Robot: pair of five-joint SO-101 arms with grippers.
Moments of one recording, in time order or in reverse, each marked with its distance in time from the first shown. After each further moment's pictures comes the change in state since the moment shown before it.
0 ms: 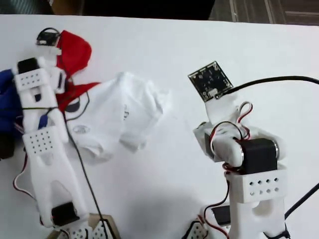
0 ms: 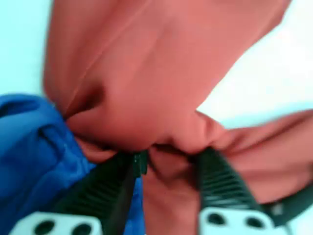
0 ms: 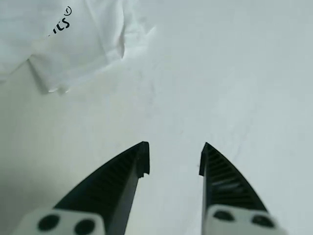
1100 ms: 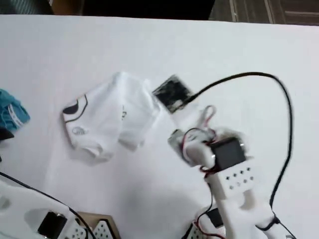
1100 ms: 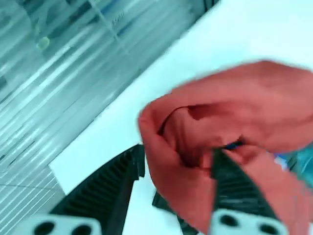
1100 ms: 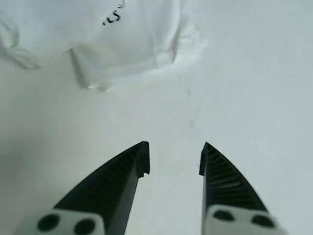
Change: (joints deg) left arm -43.3 -34.4 -12.6 15.8 -4.2; right arm -16.2 0.1 14.0 -13.4 0.0
